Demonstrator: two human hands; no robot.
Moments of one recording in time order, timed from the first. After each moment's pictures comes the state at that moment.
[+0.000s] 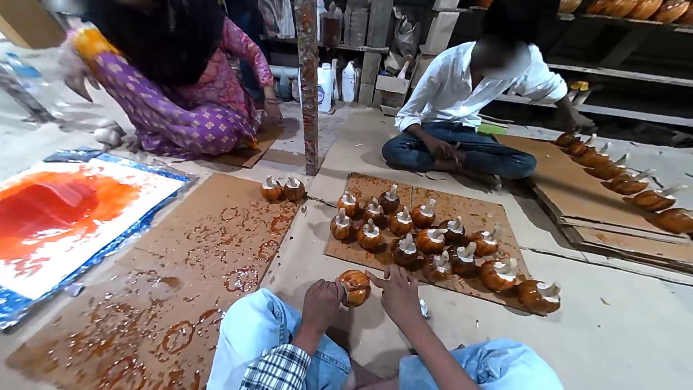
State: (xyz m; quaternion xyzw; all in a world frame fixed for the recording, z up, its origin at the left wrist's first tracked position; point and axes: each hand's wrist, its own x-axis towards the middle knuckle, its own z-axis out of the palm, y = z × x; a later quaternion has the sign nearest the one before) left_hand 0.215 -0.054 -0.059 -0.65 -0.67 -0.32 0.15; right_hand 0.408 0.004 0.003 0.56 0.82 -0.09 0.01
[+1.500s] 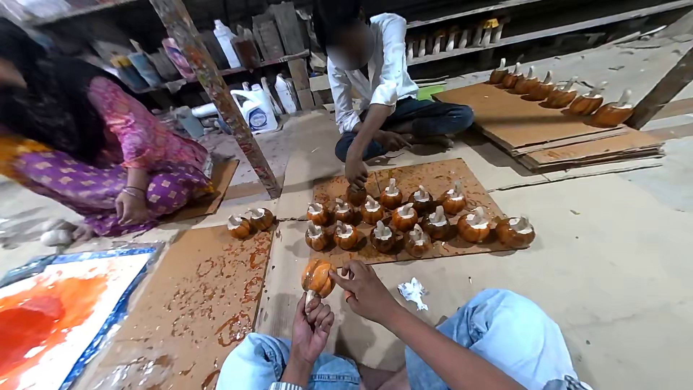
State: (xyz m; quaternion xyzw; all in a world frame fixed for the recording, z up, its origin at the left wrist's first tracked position) left_hand 0.197 -0.062 -0.038 -0.06 -0.14 -0.61 -0.78; right_hand 0.391 0.000 0.001 0.40 0.85 -0.23 -0.24
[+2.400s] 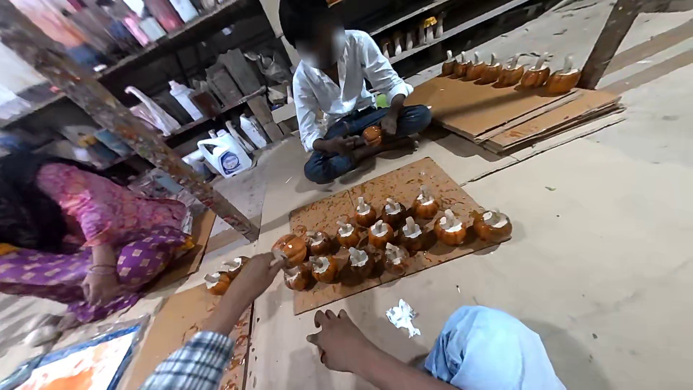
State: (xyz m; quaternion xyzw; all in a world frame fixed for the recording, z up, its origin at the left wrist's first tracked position) left_hand 0.208 0.134 0.158 -0.76 -0.63 0.10 -0.10; right_hand 0.378 0.014 -0.004 0.38 0.86 -0.33 -0.08
